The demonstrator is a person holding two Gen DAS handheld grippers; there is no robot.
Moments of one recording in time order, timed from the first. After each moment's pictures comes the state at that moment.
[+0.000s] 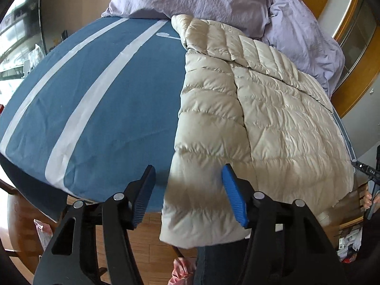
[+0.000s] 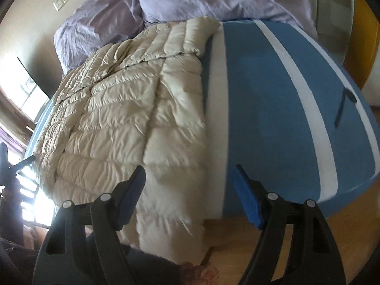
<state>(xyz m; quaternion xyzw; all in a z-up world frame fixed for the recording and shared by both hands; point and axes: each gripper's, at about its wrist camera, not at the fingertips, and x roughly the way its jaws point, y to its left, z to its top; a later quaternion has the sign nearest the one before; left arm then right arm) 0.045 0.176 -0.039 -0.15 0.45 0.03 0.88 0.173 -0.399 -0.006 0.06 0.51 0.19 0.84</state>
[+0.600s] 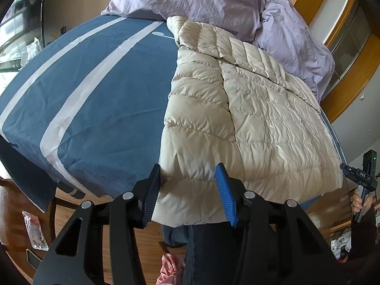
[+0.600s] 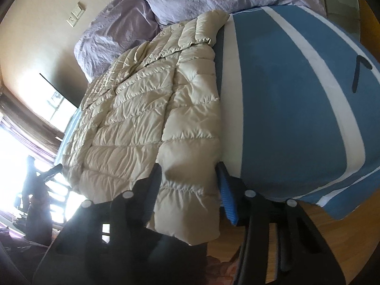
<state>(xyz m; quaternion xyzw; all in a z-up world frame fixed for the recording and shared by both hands) 0.020 0.166 -0.044 -0.18 0.43 0.01 0.89 0.152 -0.414 -0.019 0.15 0.50 0.26 0.81</state>
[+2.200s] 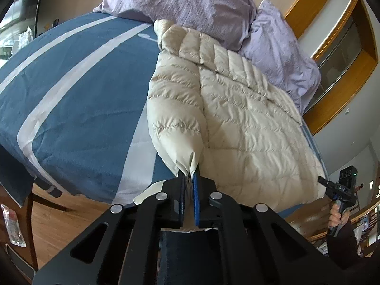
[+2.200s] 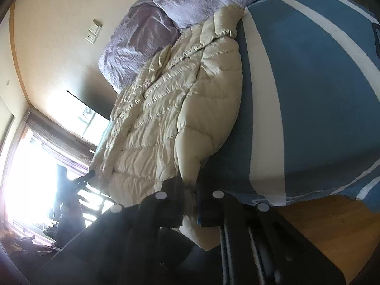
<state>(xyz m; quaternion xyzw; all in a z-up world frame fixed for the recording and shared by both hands) 0.020 0.156 -0.038 -0.24 0.39 -0.03 0.89 0.146 -0.414 -0.033 0.24 0.46 0.34 0.78</state>
